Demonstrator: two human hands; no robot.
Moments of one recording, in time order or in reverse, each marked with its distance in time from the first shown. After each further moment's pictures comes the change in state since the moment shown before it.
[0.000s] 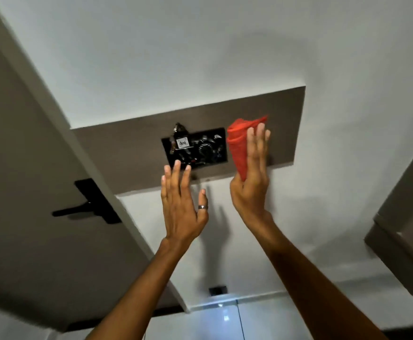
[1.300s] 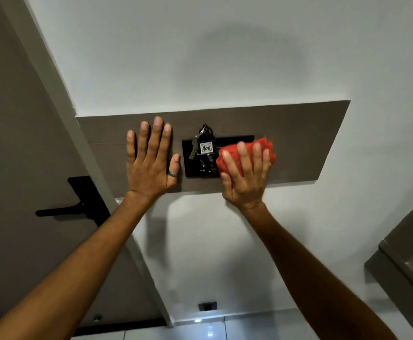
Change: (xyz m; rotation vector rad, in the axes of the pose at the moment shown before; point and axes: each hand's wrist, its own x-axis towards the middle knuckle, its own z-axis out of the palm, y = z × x) left_hand 0.101 -0.135 0.005 0.467 0.307 0.332; right_hand 0.011 0.083 0.091 -0.514 0.170 -0.621
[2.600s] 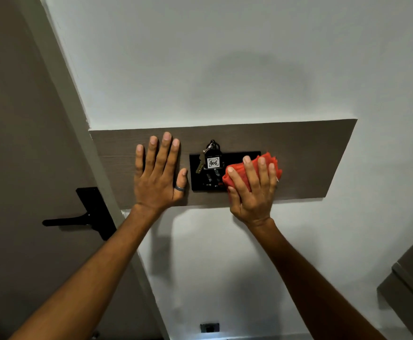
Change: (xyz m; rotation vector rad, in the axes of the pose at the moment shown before) left_hand -0.001 0.002 0.002 0.020 0.029 0.009; right_hand 0.003 0.001 -0.004 0.028 -0.019 -0.013
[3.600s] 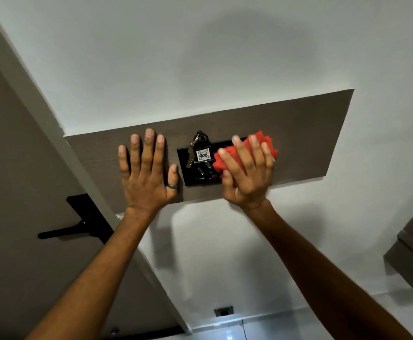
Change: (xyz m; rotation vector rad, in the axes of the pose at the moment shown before) left_hand -0.005 -0.001 0.004 -0.028 0.020 -0.010; right_hand 0.021 -0.006 0.005 -0.014 0.093 0.060
